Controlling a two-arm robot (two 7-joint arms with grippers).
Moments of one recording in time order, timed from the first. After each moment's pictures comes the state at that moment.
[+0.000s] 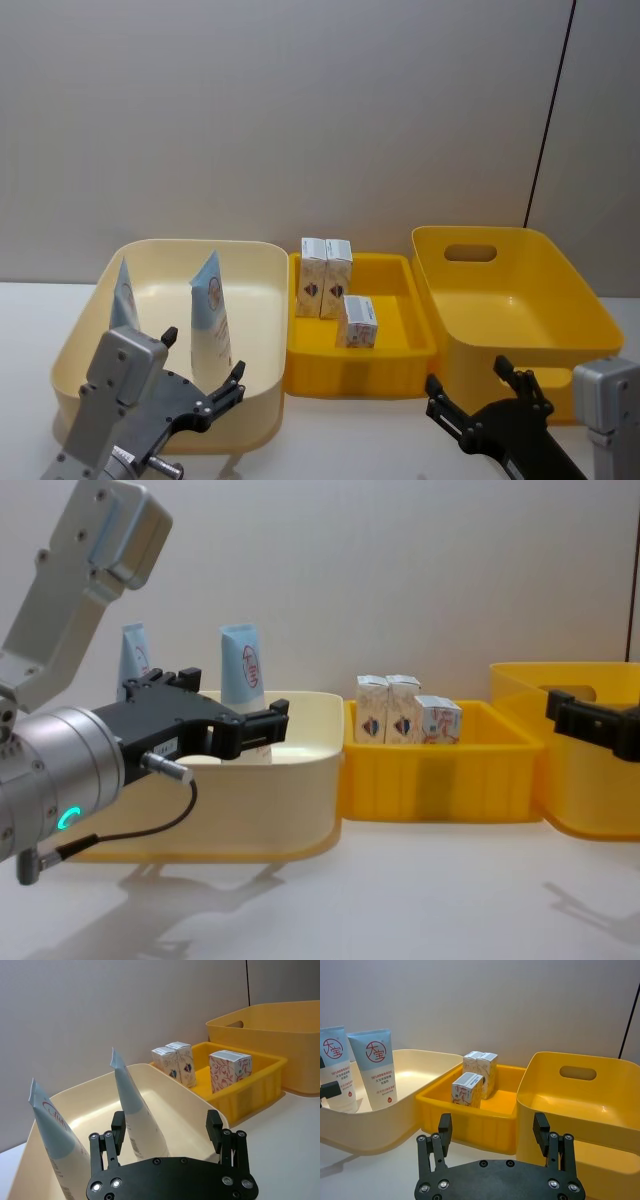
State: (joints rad) left arm -0.24 0.38 0.45 -1.63 -0.20 0.01 -0.01; right arm -0.01 0.34 -0.23 -1.77 0.29 0.03 0.07
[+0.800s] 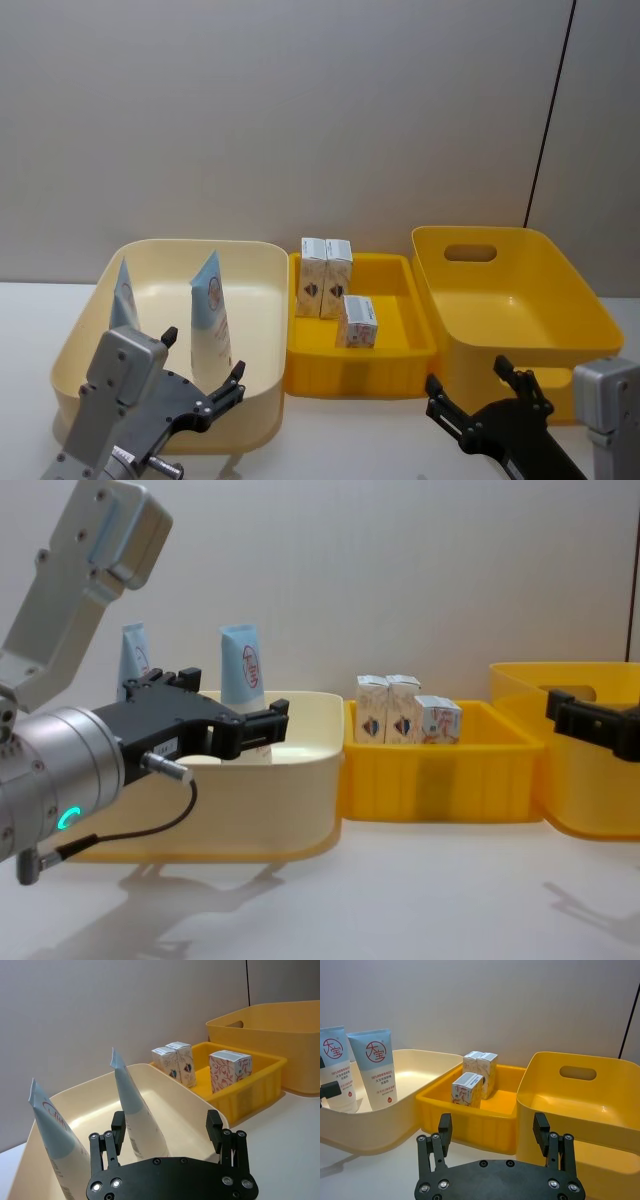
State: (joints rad) left arm -0.24 0.38 0.45 -1.63 -0.20 0.01 -0.01; right arm -0.01 0.34 -0.23 -1.77 0.29 0.03 0.07
